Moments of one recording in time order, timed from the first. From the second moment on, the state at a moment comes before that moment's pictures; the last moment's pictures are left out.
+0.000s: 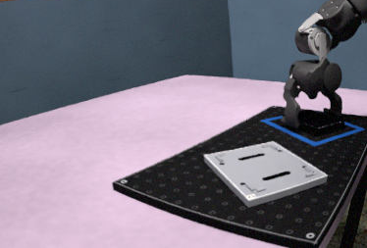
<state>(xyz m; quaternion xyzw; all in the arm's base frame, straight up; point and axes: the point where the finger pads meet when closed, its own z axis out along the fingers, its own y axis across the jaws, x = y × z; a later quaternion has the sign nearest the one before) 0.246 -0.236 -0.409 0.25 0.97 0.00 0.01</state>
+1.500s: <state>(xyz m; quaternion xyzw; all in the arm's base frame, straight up) 0.246 -0.236 -0.408 0.25 0.97 0.00 0.01</state>
